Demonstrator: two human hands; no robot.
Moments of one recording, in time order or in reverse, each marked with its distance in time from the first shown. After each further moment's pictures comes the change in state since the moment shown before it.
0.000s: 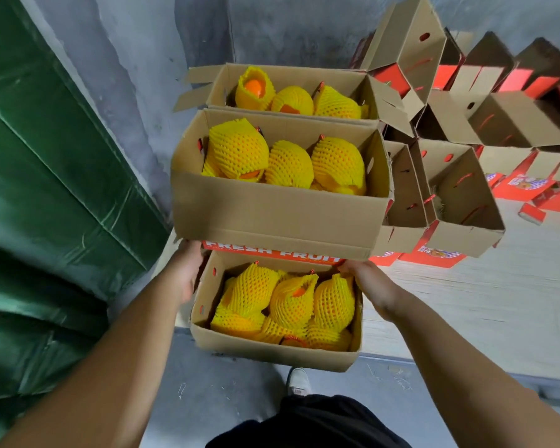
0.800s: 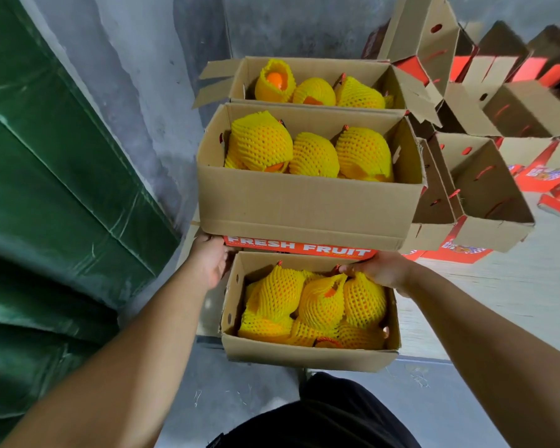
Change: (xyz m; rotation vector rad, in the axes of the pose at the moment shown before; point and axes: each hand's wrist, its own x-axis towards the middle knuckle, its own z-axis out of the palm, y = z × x) left_hand 0.043 0.015 -0.005 -0.278 0.035 0.084; right_hand 0.048 -0.006 0.007 -0.265 -0.014 -0.038
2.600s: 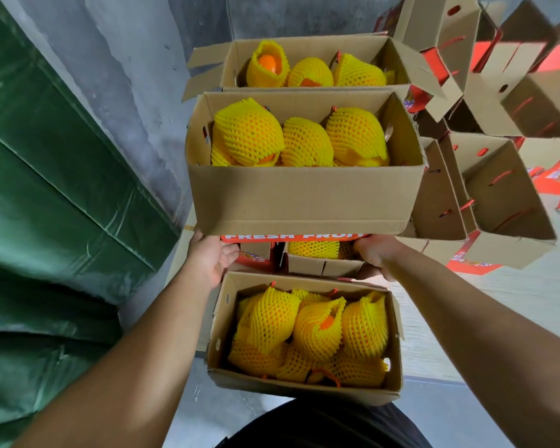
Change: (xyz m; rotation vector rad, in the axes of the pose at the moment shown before) left_hand 0.038 0.014 0.027 -0.096 0.085 -0.097; right_hand 0.061 -0.044 -0.014 0.030 0.168 0.430
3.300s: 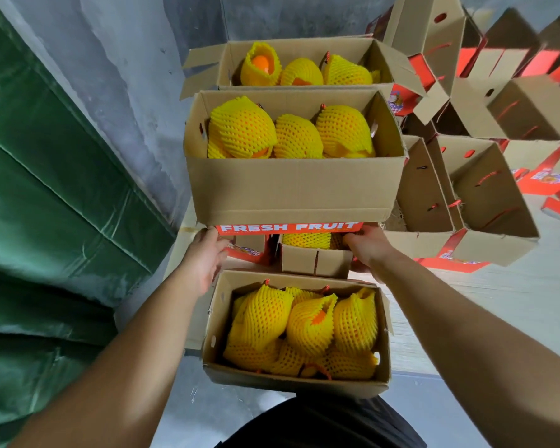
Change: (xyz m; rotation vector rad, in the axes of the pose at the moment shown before) left_hand -0.042 0.008 -0.001 0.286 -0.123 0.058; right_hand -0.011 0.005 0.003 0.245 0.049 -0.173
